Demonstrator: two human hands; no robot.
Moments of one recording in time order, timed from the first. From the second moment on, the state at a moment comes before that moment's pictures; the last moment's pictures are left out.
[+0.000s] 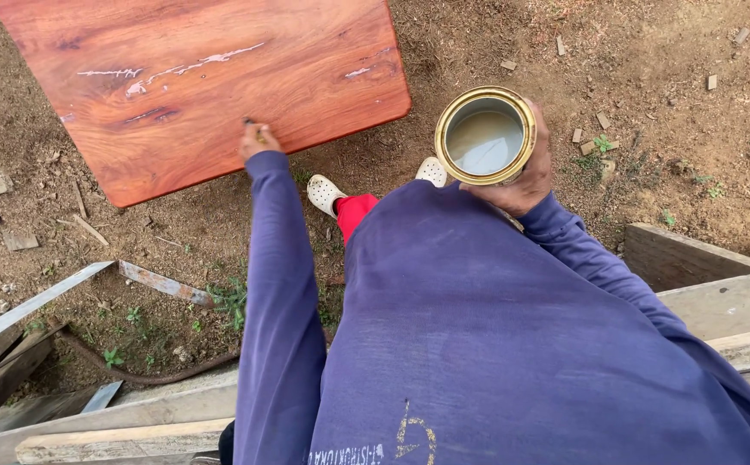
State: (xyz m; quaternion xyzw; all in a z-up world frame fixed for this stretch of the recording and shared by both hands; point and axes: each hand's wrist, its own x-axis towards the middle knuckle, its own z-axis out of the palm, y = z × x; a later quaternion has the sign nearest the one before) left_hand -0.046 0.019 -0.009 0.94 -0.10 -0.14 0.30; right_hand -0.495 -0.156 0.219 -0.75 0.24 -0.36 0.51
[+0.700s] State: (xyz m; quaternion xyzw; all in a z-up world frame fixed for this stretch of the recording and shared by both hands) left_hand -0.033 -0.039 -0.044 0.69 -0.15 -0.41 0.57; right_hand -0.466 -0.112 0.227 -0.74 0.36 -0.35 0.45
